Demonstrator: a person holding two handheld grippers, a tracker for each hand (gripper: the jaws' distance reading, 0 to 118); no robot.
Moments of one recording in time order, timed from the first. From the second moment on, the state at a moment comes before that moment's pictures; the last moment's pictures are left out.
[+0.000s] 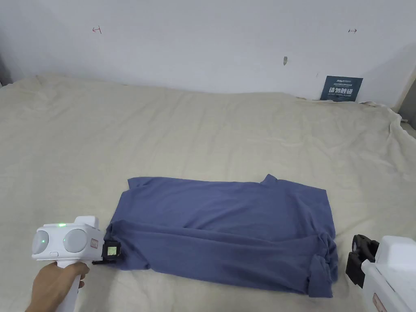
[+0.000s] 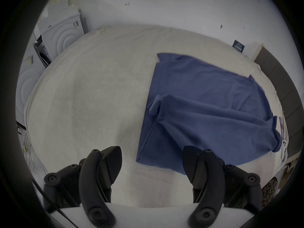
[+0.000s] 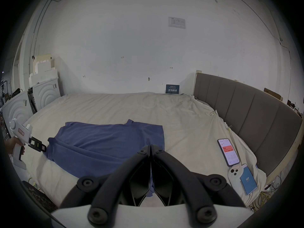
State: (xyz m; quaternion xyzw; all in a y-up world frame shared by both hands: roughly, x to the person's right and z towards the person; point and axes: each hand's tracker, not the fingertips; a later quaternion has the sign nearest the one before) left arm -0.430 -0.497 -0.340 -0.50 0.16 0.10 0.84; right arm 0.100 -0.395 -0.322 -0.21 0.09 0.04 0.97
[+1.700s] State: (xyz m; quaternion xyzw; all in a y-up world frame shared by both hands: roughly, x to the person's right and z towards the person) left arm -0.421 -0.459 -0.231 -0.44 0.10 0.14 0.88; right arm 0.152 -0.447 -0.314 -0.38 0.15 -0.04 0.91
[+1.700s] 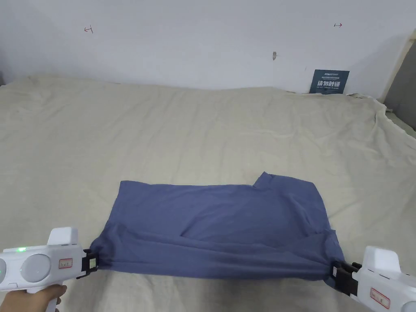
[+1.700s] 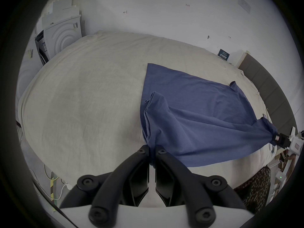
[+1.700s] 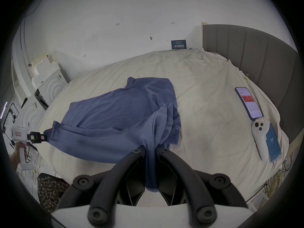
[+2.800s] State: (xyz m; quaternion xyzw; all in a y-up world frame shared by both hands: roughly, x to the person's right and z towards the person) left arm -0.377 -0.379 -0.206 -0.31 0.13 0.12 0.94; right arm 0.124 -0.367 -0.279 -0.26 0.12 -0.01 0.96
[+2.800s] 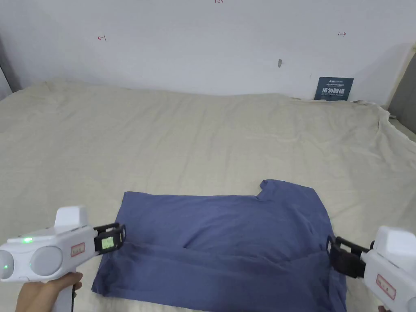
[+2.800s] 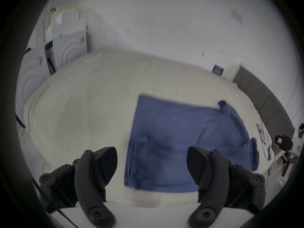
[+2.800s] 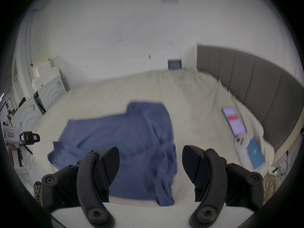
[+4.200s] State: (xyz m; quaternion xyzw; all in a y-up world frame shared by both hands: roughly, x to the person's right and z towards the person) left arm -0.481 -0.486 -0.503 -0.50 0.14 0.13 0.84; right arm 0.102 -0.408 -0.433 -0.24 0.10 0.02 0.97
